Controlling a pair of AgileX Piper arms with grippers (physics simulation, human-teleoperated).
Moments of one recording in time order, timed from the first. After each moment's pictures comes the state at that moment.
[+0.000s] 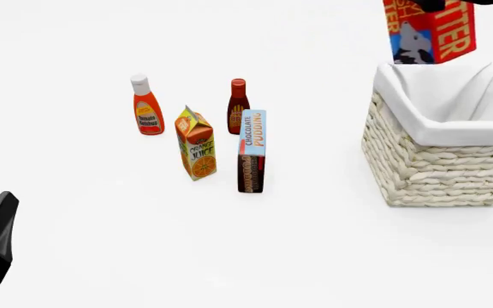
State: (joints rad) left arm 0.00 0.01 0.00 0.00 0.00; right arm 0.23 1.19 -1.30 0.52 -0.14
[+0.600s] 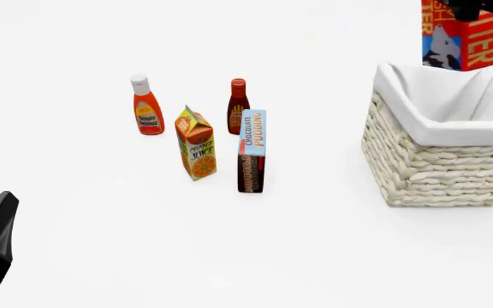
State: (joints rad) left arm 0.00 0.01 0.00 0.00 0.00; right arm 0.10 1.11 -1.15 0.36 -0.10
